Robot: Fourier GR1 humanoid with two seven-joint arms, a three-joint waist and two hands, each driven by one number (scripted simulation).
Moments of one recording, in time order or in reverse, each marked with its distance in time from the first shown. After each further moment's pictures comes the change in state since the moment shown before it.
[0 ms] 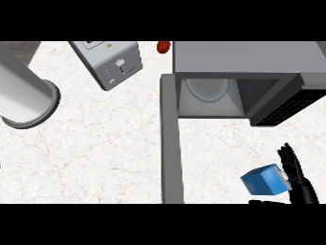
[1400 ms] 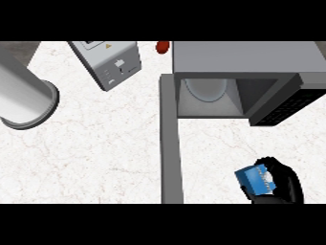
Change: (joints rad) left arm 0.004 -0.005 0.026 0.022 0.008 -0.028 -0.019; right arm -0.117 0.037 0.014 0.168 -0.159 0.173 -0.070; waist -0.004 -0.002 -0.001
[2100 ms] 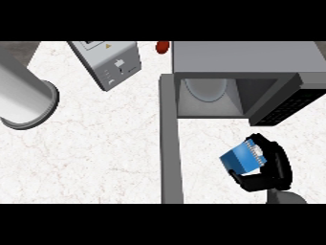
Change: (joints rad) left arm 0.000 0.003 0.042 -0.009 0.036 -0.015 0.017; right arm -0.021 0.051 0.098 -0.318 -0.060 -0.007 0.257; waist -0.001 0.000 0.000
